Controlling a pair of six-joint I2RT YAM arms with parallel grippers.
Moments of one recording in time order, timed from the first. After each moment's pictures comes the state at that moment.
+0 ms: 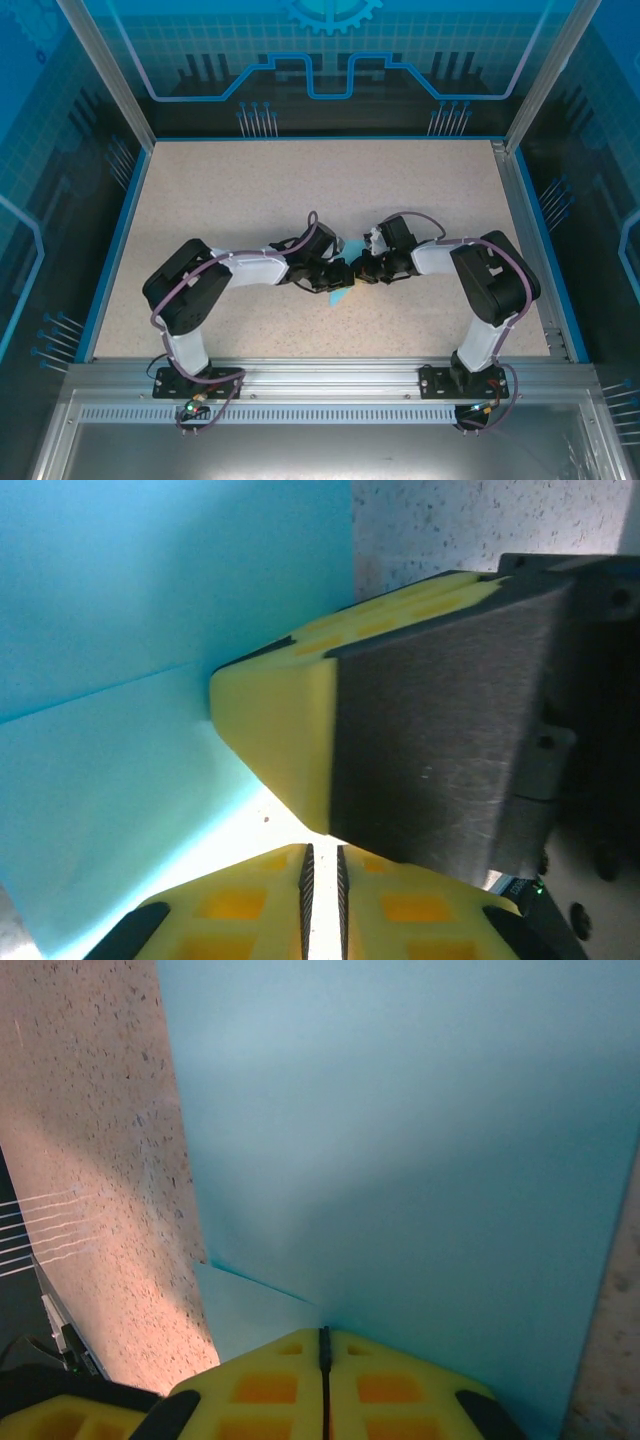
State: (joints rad) left arm -0.73 1.81 0.94 -0.06 0.46 -0.94; right arm 0.43 1.77 0.77 -0.05 -0.61 0.68
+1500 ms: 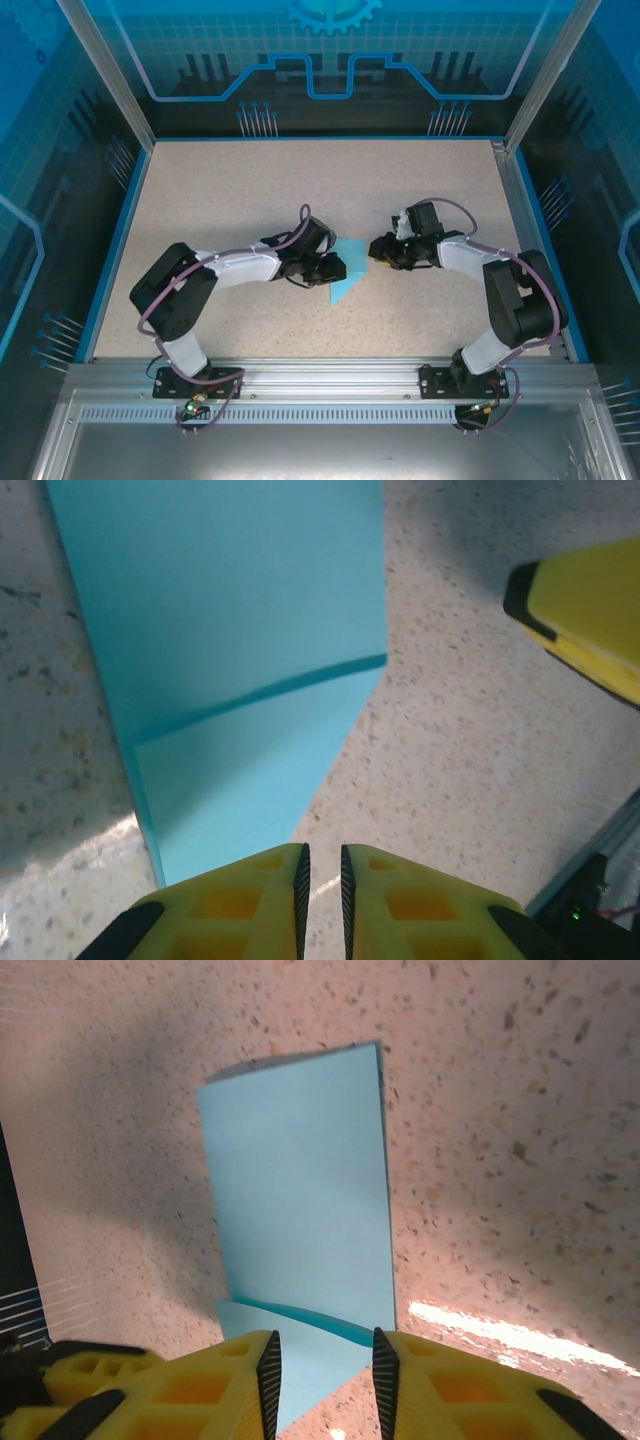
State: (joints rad) left arm -0.70 1.75 0.97 -0.19 0.37 -0.85; right arm 0.27 1.59 0.78 -0.21 -0.56 0.65
